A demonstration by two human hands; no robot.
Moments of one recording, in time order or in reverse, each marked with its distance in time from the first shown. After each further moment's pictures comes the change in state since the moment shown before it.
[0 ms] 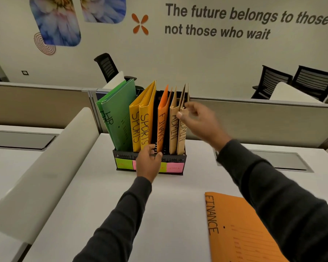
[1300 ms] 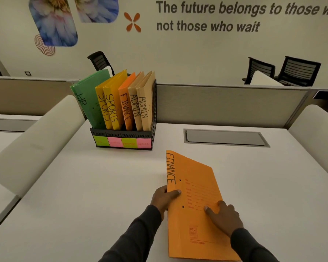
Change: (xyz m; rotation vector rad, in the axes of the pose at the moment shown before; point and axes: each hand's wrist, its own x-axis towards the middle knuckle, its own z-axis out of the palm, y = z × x) left_hand -0.275 -0.001 0.138 -0.253 -0.428 -0.586; right_hand -0.364 0.284 -0.053 -0.319 -0.368 0.843
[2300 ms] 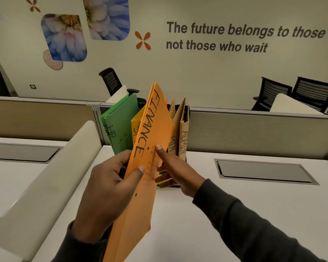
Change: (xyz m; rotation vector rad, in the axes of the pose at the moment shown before) left_hand -0.086 0.248 -0.246 0.430 0.266 0.840; right_hand -0.032 -0.448 -0.069 0.696 -0.464 -0.458
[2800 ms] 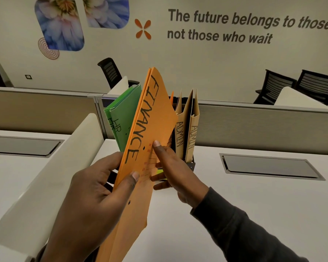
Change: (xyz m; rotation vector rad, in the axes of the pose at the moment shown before) left_hand -0.014 -0.002 -0.045 0.027 -0.016 -0.002; right_hand -0.007 -0.011 0.048 0.049 0.091 -0.020
